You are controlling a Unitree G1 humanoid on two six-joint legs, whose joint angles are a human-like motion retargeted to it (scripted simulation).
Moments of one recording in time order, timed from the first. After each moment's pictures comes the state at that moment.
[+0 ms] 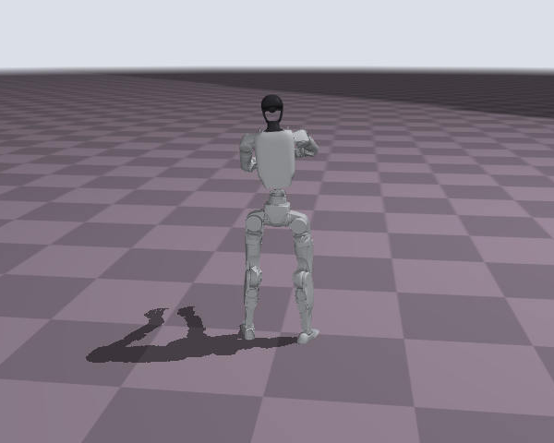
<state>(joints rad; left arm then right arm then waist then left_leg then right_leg) -0.91 0.22 -0.44 0.54 -0.62 -0.34 0.51 -1.22 -0.51 1.04 0.75 -0.47 0.01 -0.24 0.09 -0.10 0.20 0.03 0.08 0.26 -0.09 -0.01 -0.22 -0.01 -0.20 -0.39 0.07 0.03 0.25</state>
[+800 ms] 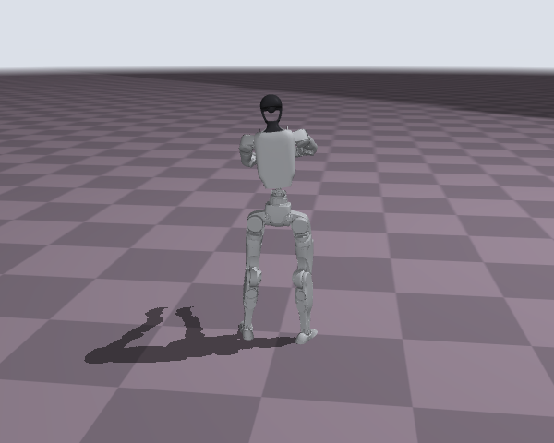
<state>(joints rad) -1.07 0.23 -0.54 0.74 -0.61 -0.31 0.47 -1.22 -0.50 1.08 0.75 -0.45 0.00 -0.19 0.08 -0.11 0.18 0.02 0.10 0.23 -0.09 -0.01 -0.21 0.00 -0.18 -0.43 0.08 0.00 0.26</state>
